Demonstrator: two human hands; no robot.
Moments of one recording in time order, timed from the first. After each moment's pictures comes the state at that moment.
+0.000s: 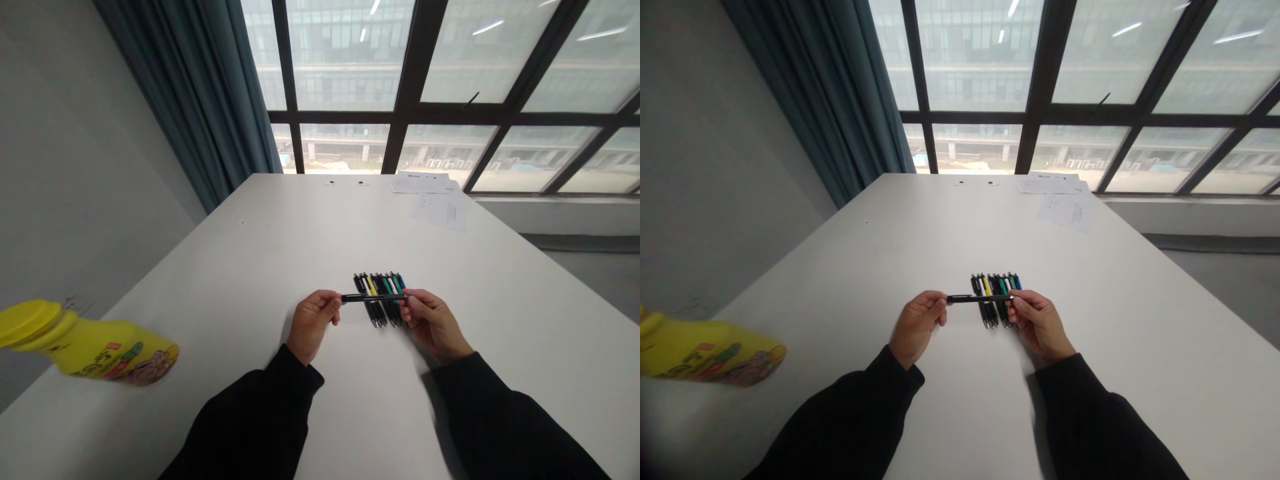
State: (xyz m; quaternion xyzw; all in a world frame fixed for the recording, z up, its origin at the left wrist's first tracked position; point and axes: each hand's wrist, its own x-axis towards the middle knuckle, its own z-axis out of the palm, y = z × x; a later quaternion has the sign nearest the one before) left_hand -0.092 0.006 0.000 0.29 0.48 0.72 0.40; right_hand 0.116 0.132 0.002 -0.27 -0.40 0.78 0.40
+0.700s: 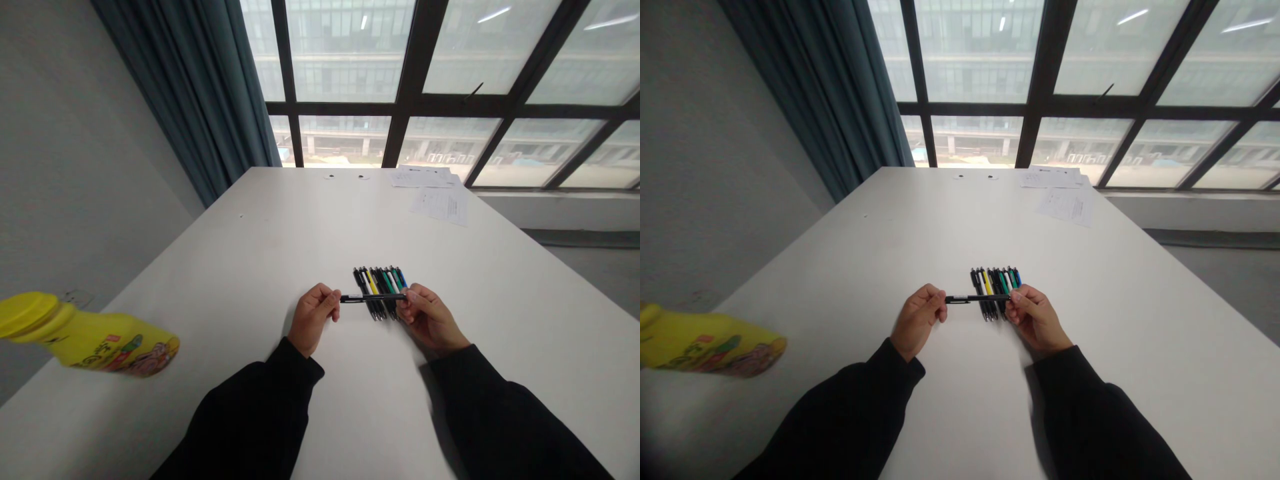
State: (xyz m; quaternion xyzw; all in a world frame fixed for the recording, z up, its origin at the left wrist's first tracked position) left_hand -0.089 0.002 0.007 0.30 0.49 0.70 0.43; right_hand 0.114 0.127 0.002 -0.23 -0.43 0.79 0.37
